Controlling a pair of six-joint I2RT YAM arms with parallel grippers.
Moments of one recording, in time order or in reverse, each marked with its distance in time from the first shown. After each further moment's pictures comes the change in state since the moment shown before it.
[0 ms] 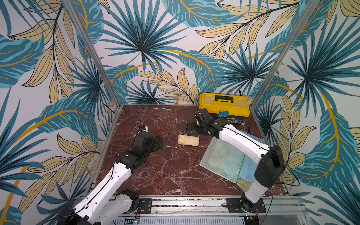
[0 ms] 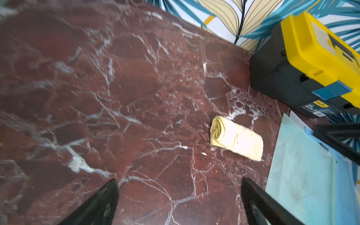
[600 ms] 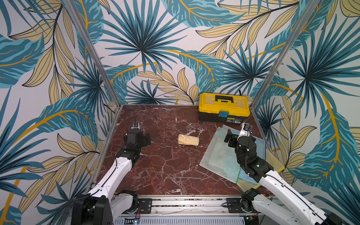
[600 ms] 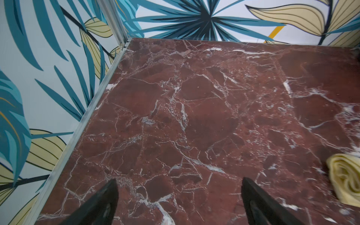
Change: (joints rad) left arm 0.308 0.155 -0.212 0.410 -0.044 0.442; right arm -0.186 -0.761 -0.845 0.589 0.610 -0.304
